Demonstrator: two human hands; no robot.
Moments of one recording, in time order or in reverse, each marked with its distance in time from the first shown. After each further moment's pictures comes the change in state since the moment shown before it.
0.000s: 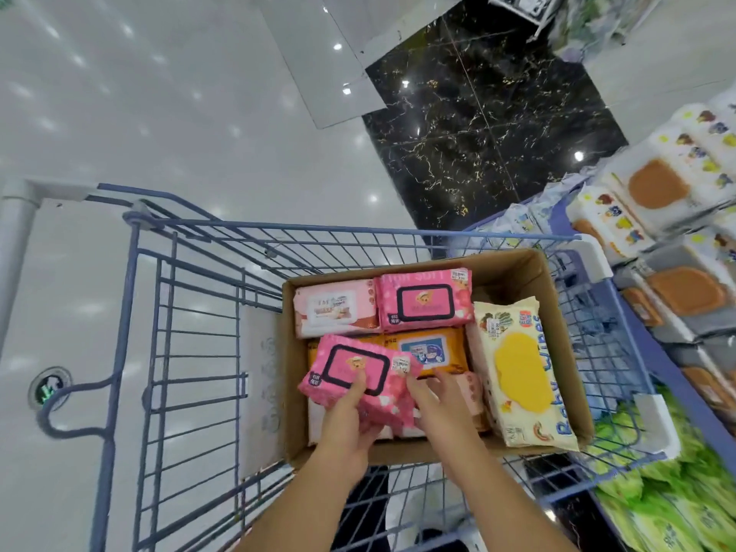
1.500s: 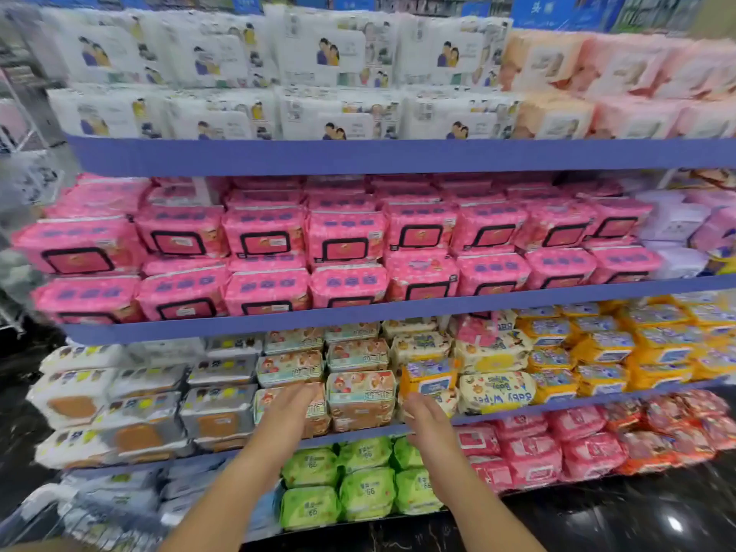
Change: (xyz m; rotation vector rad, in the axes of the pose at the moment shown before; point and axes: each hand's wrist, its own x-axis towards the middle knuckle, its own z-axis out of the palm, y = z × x) left_hand -0.333 -0.316 0.390 1.562 -0.966 0.517; right_hand -0.329 0.232 -0.483 0.952 0.939 -0.214
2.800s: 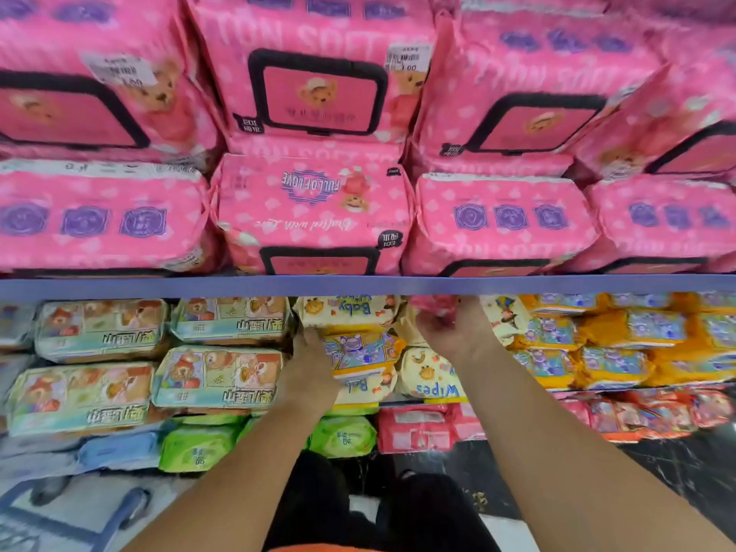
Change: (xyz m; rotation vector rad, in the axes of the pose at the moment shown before) left_hand 0.296 -0.023 0.302 0.807 -0.049 -0.136; right_hand 0.390 -0.037 -0.177 0.814 0.113 0.314
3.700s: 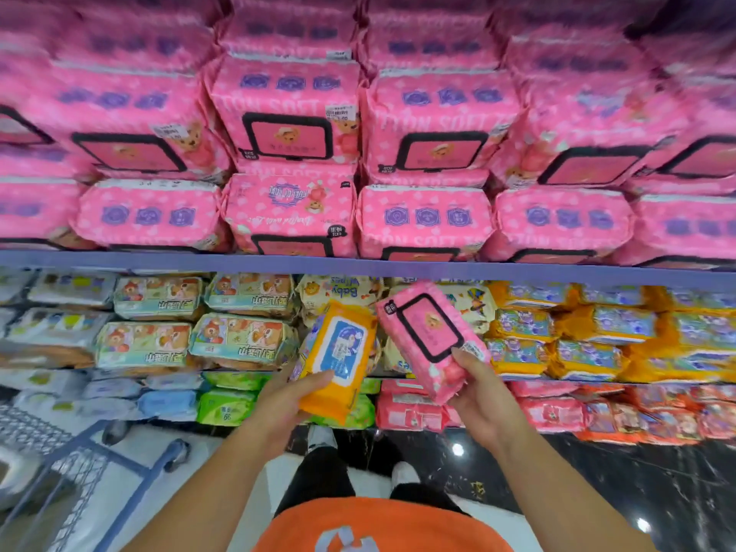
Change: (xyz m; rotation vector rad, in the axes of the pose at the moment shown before) left_hand -0.154 0.000 -0.008 -1.285 -0.199 -0.123; right_hand -0.126 -0.045 -0.129 -0.384 -0.234 0.086
